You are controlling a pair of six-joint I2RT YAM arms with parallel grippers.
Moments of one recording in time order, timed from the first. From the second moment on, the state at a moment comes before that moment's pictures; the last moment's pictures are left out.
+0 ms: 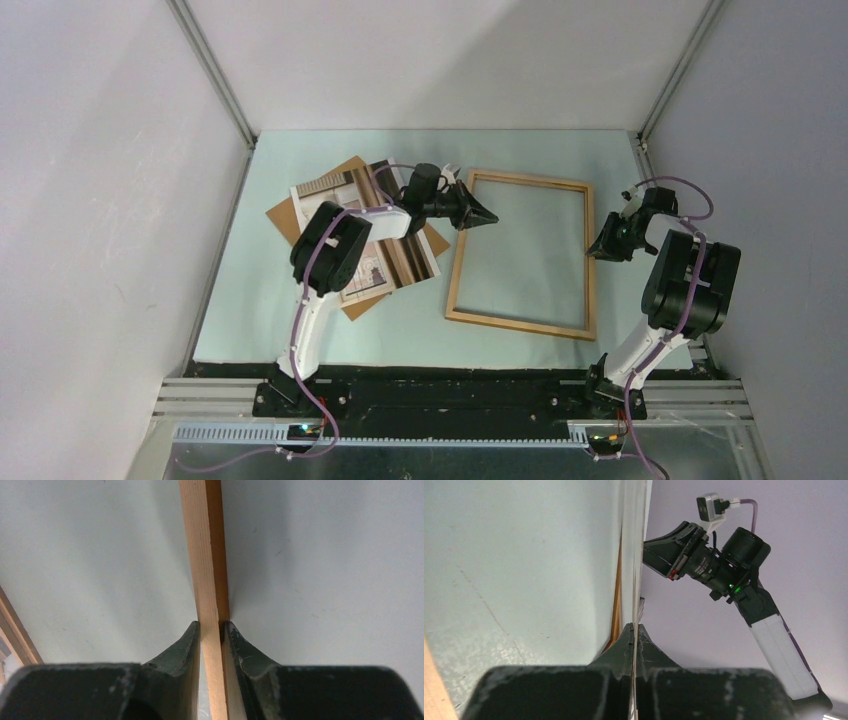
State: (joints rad) left arm -0.57 2.26 1.47 0.38 0.75 -1.31; right arm -0.35 1.75 1.03 -0.43 -0.40 0.05
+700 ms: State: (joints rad) left arm -0.58 2.20 1.48 0.47 0.79 -1.33; right arm -0.35 1.76 1.04 -0.43 -0.43 0.05
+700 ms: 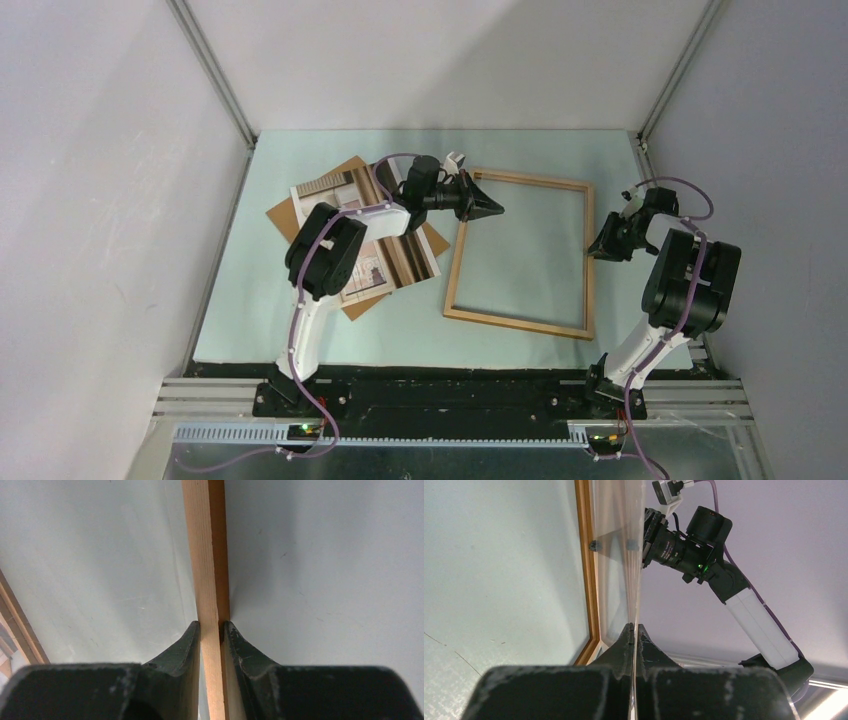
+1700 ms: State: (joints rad) left arm -0.58 2.20 1.47 0.49 0.79 -1.33; right arm -0.40 1.79 1.05 -0.44 -0.51 0.05
